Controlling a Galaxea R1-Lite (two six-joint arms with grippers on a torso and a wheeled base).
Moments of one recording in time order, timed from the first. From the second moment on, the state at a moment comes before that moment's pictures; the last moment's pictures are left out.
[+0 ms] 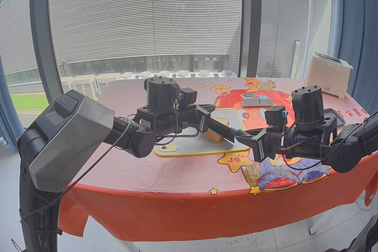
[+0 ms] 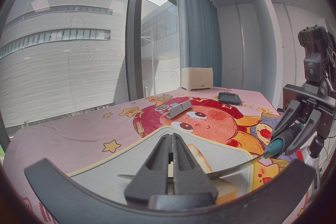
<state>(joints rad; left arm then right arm) -0.53 2.36 -1.49 -0.65 -0.31 0.07 0.52 1.82 -0.84 -0.48 0.08 -0.05</state>
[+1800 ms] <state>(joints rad) -0.53 2.37 -1.47 -0.72 -0.30 0.07 0.53 1.81 -0.91 -0.36 0.10 0.05</state>
